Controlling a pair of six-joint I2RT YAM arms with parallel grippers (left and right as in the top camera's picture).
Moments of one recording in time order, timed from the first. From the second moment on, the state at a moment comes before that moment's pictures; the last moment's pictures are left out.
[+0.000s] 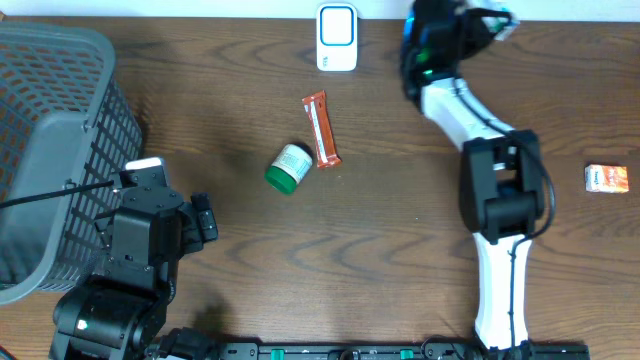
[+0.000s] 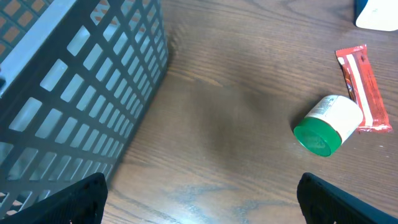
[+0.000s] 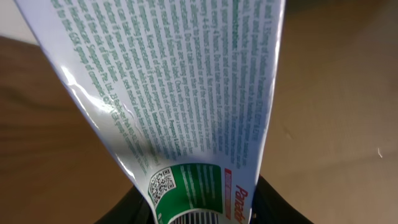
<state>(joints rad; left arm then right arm) -0.28 0.79 1.07 -1.10 -0.40 -0.33 0.20 2.37 1.83 0.44 1.43 -1.09</state>
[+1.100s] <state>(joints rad) -0.28 0.79 1.07 -1.10 -0.40 -0.33 -0.10 1.56 1.08 -0.13 1.25 -0.52</state>
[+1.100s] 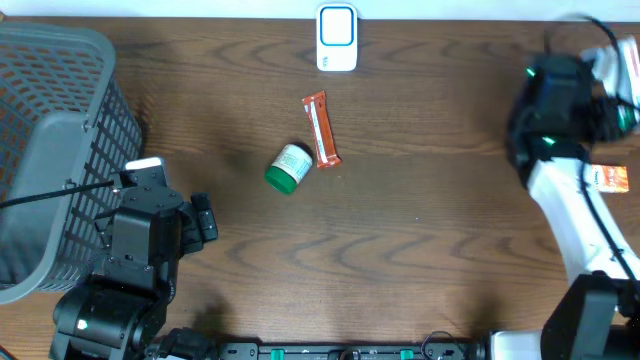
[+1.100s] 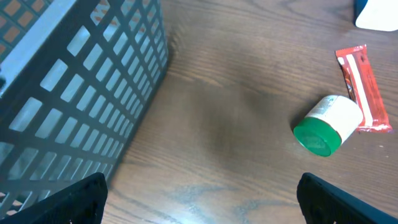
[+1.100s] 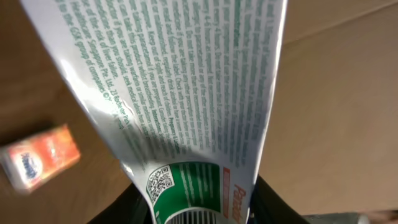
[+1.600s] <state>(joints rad) -0.28 0.79 1.07 -1.10 -0.40 -0.33 -0.53 1.63 1.05 -0.27 0.82 -0.09</state>
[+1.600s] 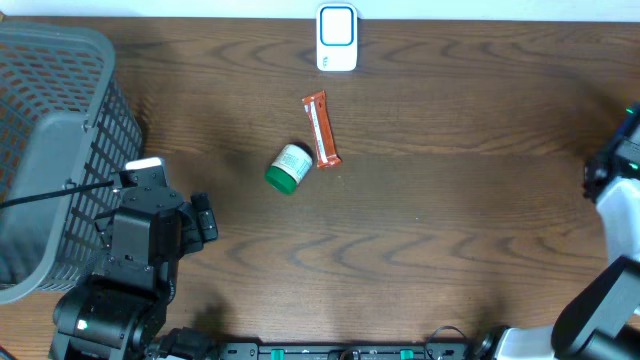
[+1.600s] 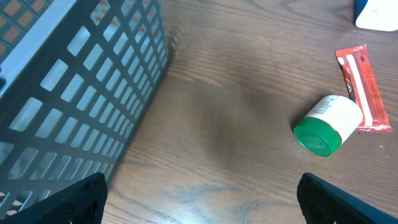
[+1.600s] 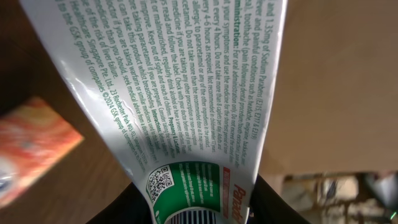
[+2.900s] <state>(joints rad) -0.28 0.79 1.07 -1.10 -0.40 -0.33 -0.47 1.43 1.35 -0.67 -0.02 0.37</state>
